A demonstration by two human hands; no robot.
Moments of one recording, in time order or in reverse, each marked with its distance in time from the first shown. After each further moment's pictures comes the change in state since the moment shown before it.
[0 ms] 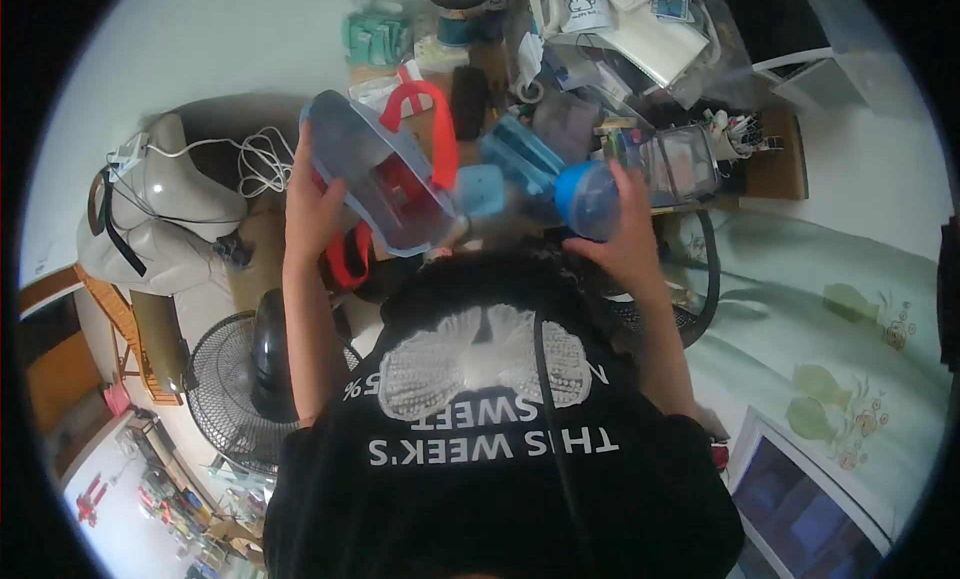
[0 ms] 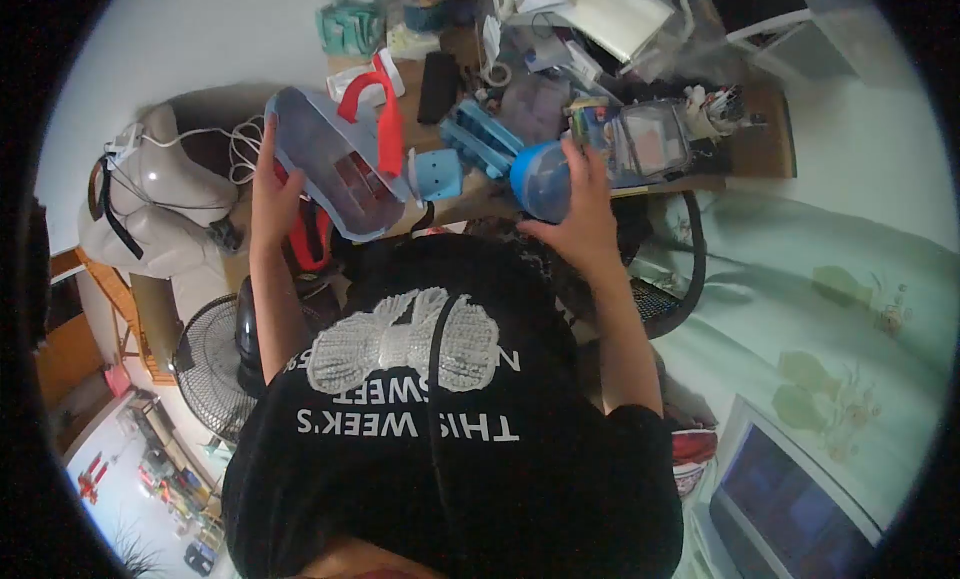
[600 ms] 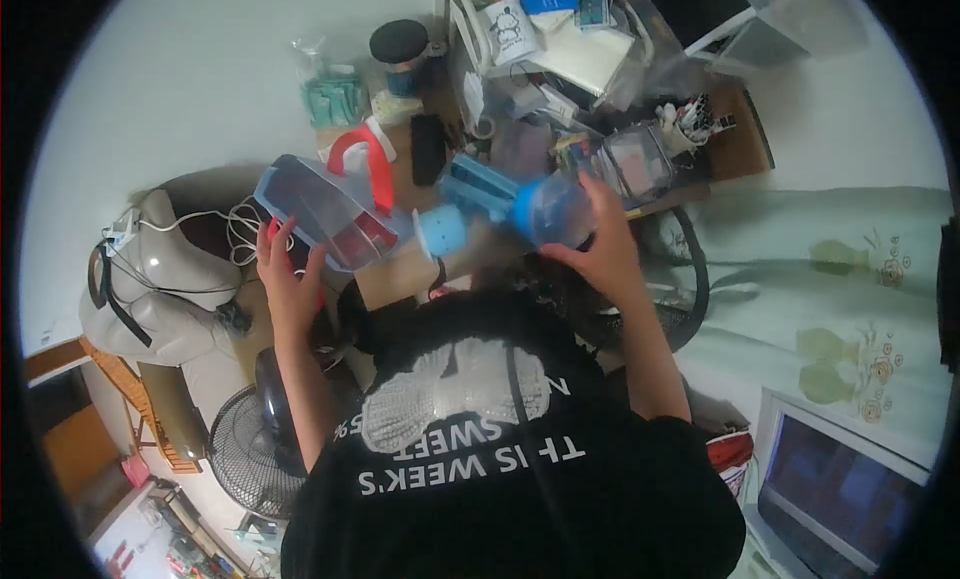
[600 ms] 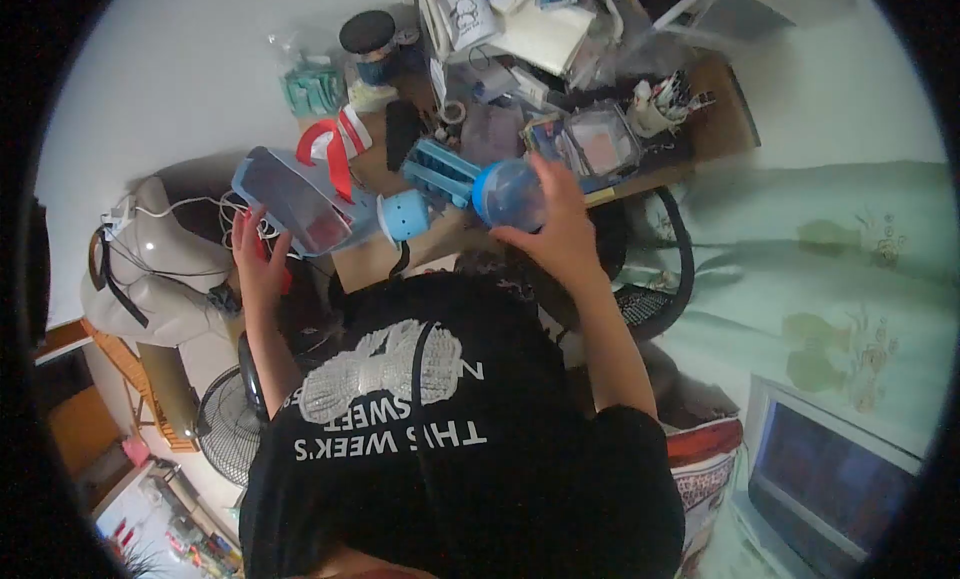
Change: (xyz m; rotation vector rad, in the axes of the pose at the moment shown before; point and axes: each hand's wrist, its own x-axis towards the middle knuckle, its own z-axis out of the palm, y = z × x) left_hand -0.025 0.005 -0.018 0.368 0.018 0.050; right_hand -0.003 -0.009 -0.022 0.067 0.163 0.014
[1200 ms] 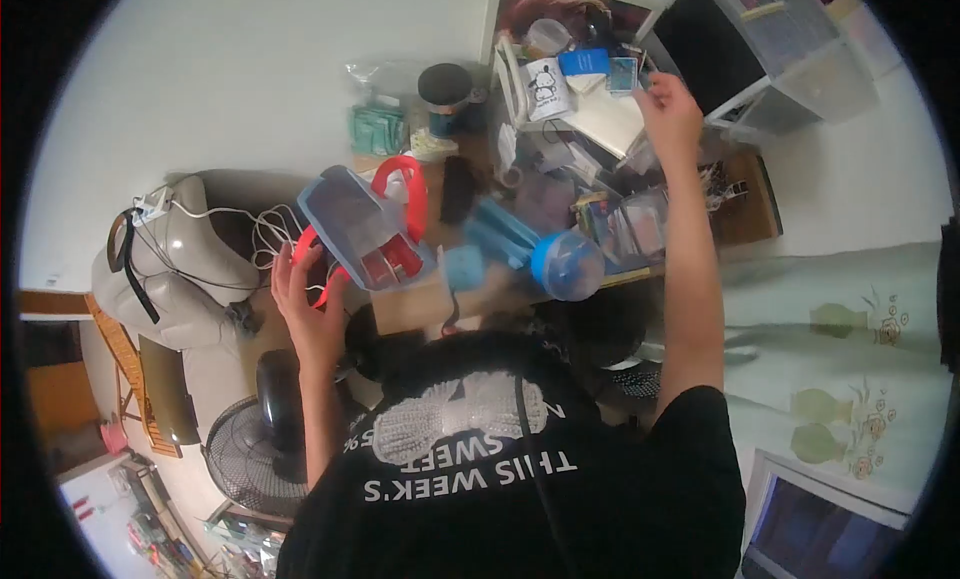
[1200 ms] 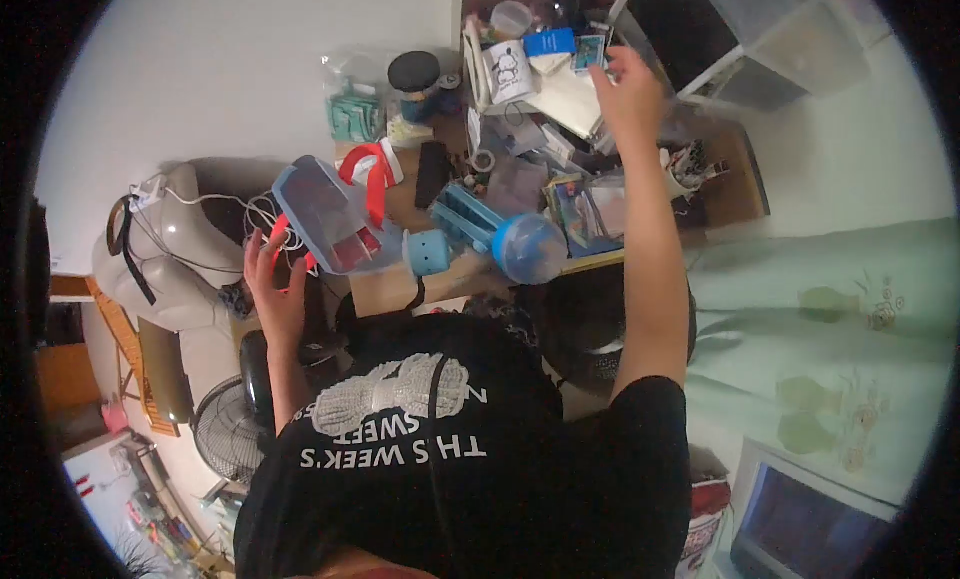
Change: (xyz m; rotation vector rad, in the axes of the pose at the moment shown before) left_hand -0.027 0.051 -0.020 0.040 0.253 -0.009; right_hand 0.221 0.041 -0.052 0.009 0.413 -0.055
